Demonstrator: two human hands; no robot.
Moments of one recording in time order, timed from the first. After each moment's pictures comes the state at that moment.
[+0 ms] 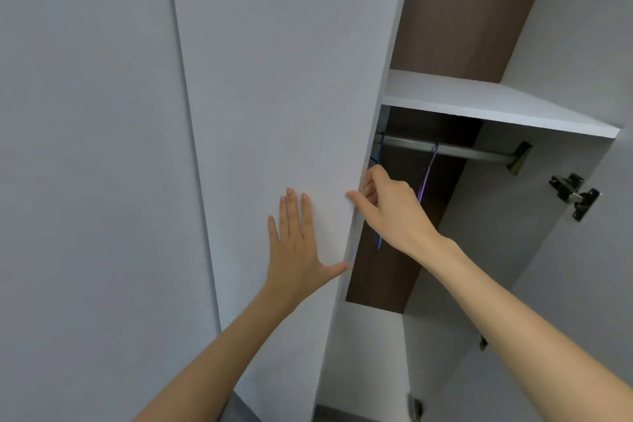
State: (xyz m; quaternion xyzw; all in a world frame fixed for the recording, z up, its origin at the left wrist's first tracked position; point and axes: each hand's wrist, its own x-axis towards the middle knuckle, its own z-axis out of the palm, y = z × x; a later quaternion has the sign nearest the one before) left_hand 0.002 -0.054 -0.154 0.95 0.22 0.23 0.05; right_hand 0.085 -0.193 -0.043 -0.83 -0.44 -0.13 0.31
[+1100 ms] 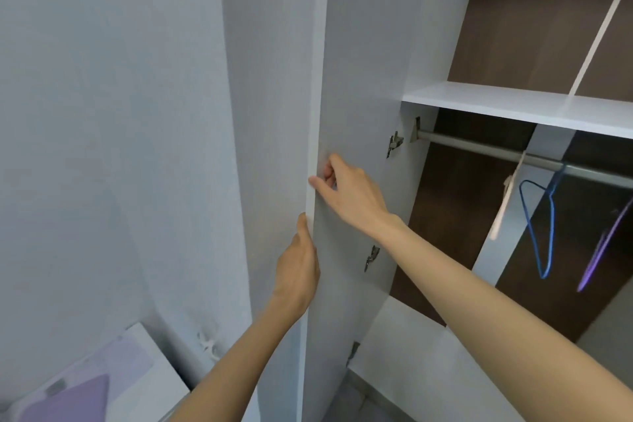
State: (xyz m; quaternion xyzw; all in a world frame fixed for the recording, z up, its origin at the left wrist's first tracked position) left_hand -0.287 0.036 -0.146 0.83 0.42 0.32 0.19; right_hand -0.182 0.001 -0.016 -0.72 -0.61 -0.06 0.33
